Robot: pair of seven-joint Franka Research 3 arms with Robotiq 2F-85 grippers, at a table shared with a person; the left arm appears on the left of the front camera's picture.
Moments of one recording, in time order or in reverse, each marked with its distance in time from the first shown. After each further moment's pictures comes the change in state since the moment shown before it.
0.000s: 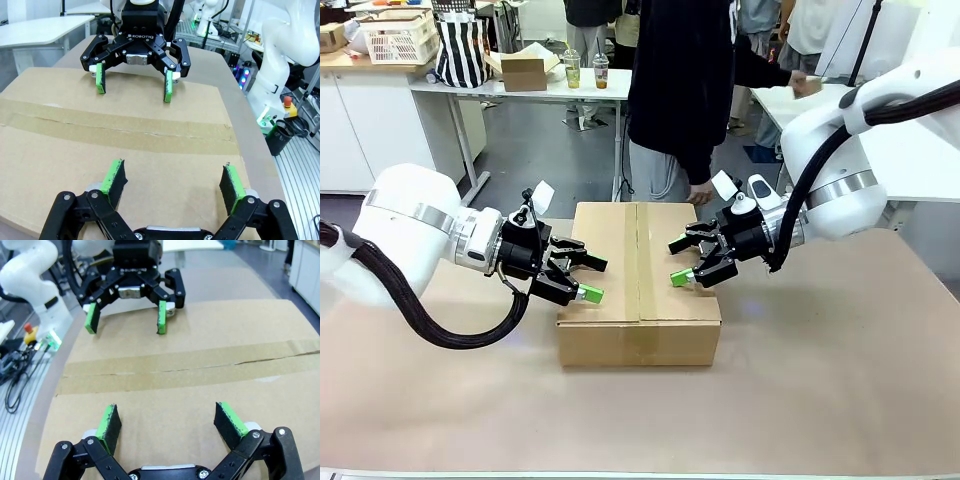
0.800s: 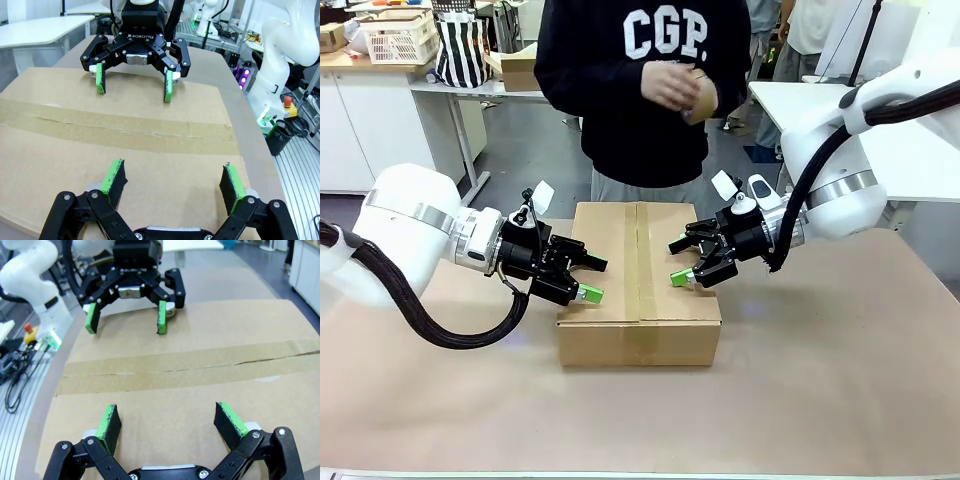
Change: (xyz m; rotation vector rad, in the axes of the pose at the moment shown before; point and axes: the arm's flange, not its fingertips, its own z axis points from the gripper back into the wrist) left arm 0.000 0.000 0.000 0.000 0.000 0.000; right arm 0.000 0.000 0.000 0.000 0.000 0.000
